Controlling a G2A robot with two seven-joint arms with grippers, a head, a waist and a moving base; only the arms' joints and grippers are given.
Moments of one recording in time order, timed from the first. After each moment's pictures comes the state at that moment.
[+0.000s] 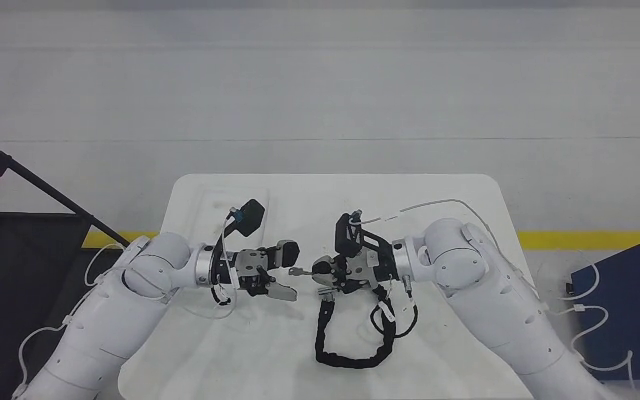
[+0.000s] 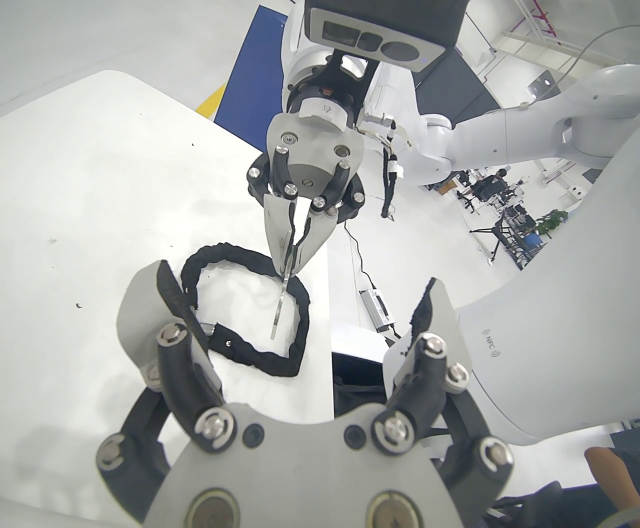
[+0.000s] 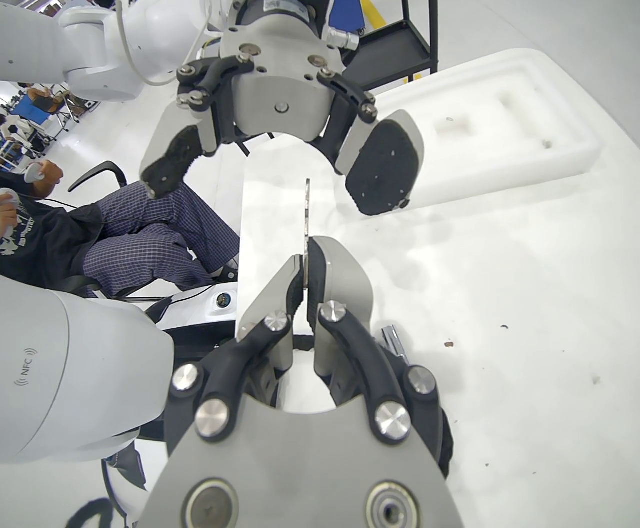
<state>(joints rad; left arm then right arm) 1.13 -0.85 -1.11 -1.64 -0.14 -0.87 -0.95 -0.93 -1.12 0.92 -1.64 -0.26 -0.73 1.00</state>
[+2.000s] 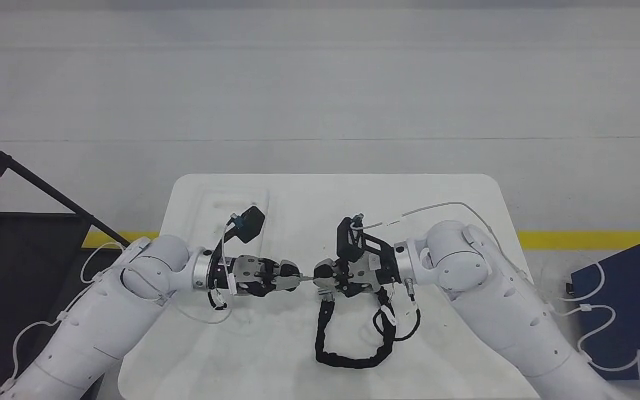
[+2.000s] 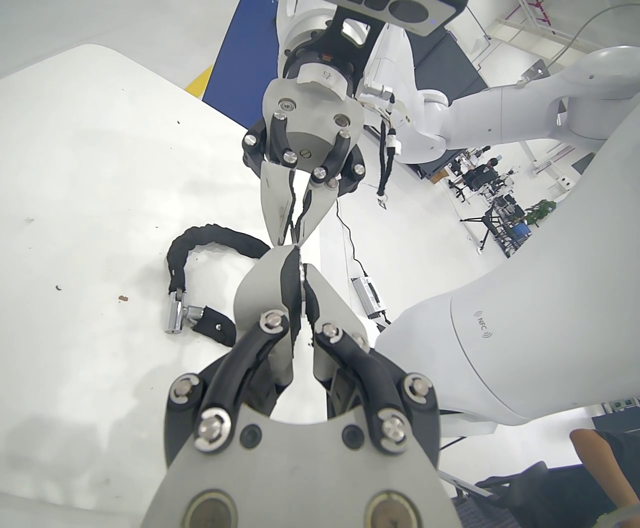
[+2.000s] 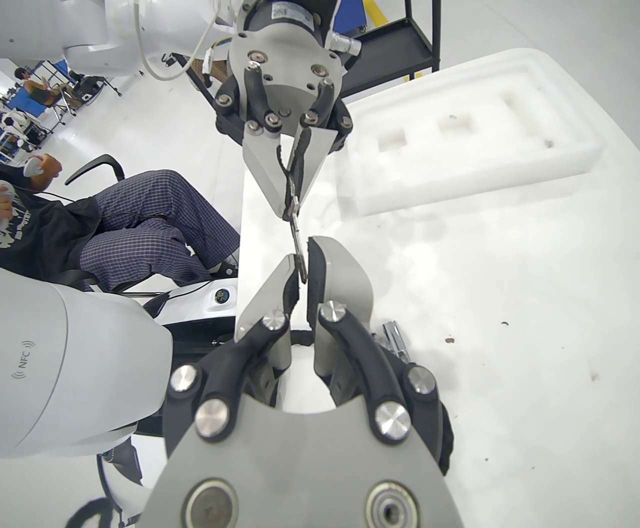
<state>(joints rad) 1.09 -0.78 -1.01 -1.63 -0.17 -0.90 -0.92 -0.92 -1.09 0.89 -1.67 -0.27 -0.73 0.96</state>
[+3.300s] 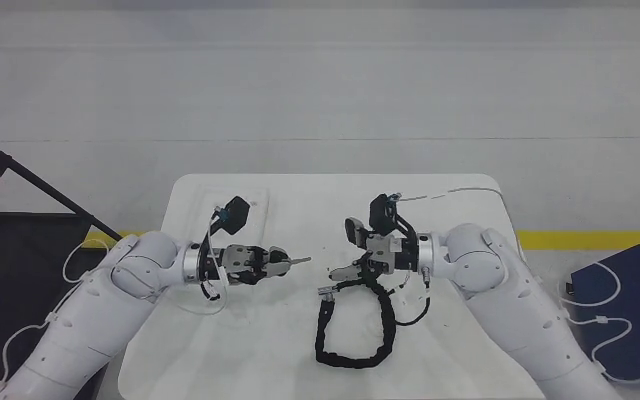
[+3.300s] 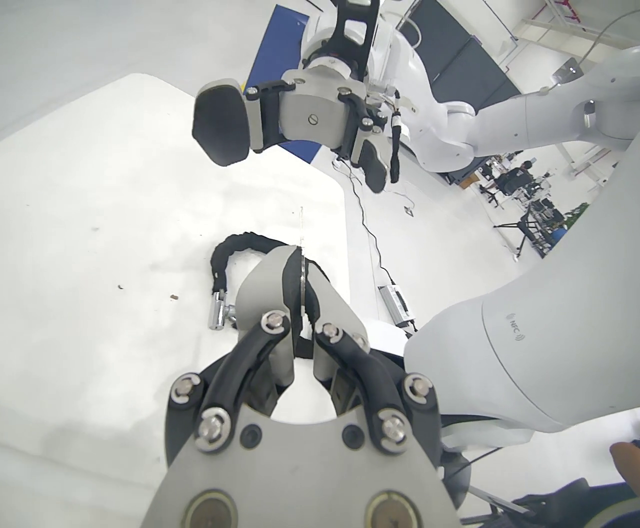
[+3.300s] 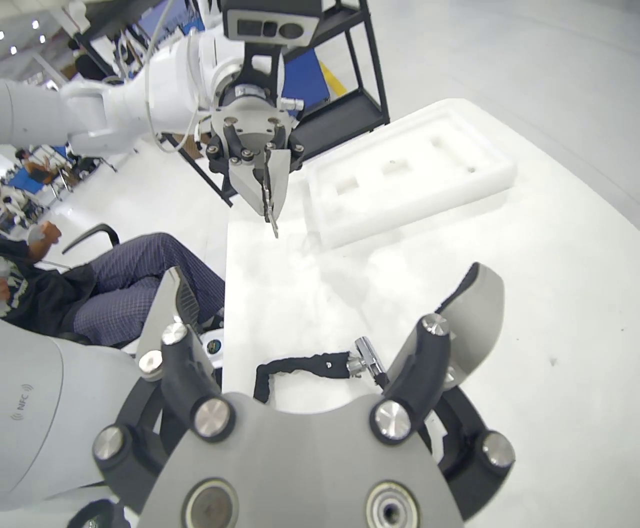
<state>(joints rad) 1.12 -0.77 -1.09 -1.61 -0.01 -0.95 -0.76 -1.01 -1.05 1.01 -1.60 -0.26 -0.74 0.72</state>
